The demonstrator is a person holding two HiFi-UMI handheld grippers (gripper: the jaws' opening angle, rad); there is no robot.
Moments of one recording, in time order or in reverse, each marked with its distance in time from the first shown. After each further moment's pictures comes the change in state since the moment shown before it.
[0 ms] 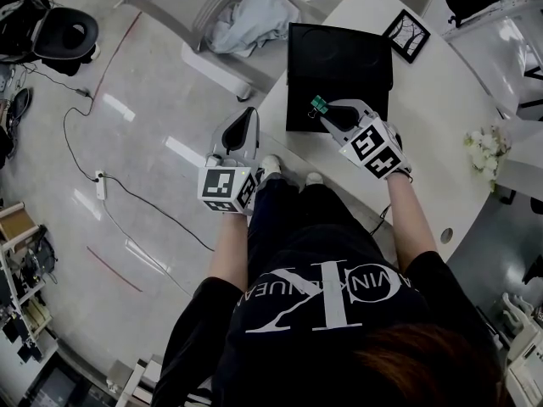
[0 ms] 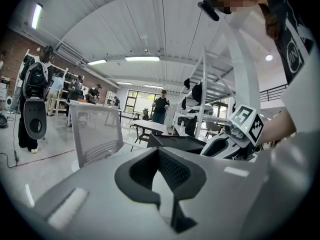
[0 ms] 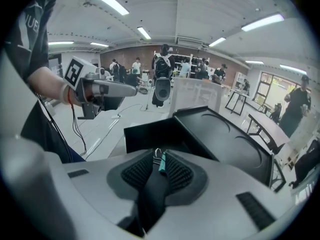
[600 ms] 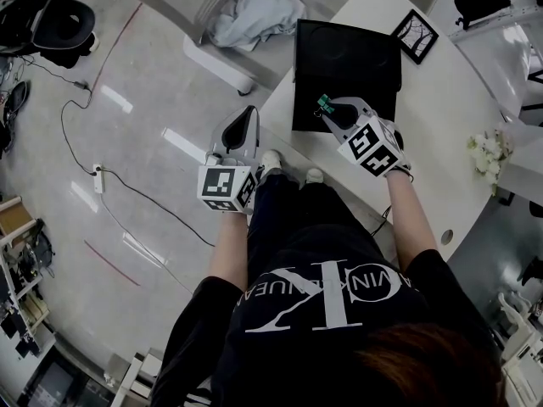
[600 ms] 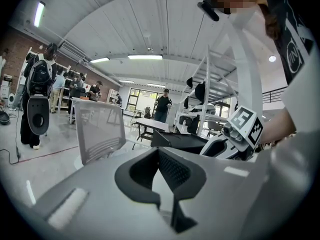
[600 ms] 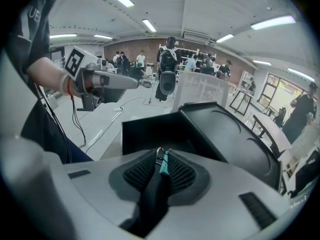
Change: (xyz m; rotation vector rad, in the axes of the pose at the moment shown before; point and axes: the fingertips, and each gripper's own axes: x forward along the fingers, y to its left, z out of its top) left arm -0.004 0.015 -0.010 -0.022 0.017 0.015; right arm 0.021 0.003 -0.001 -0.085 0.069 0.019
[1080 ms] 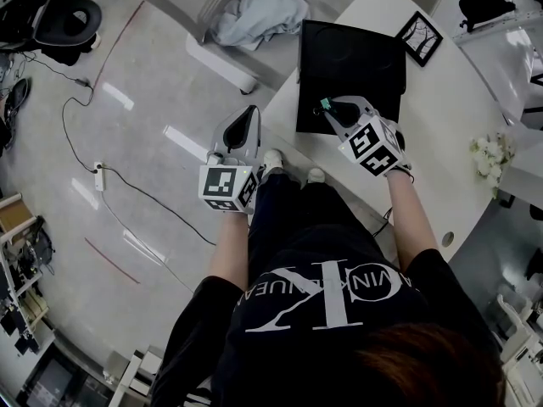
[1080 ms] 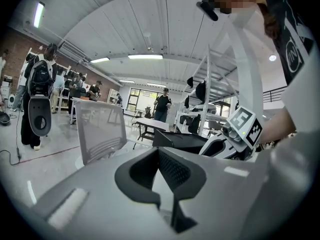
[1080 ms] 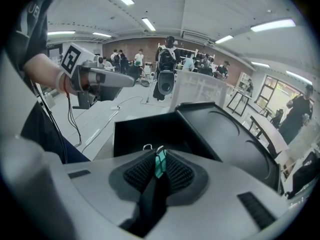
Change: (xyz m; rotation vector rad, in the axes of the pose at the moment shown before) left arm 0.001 0.006 0.000 0.003 0.002 0.005; right arm 0.007 -0.008 0.002 -0.005 0.007 -0.034
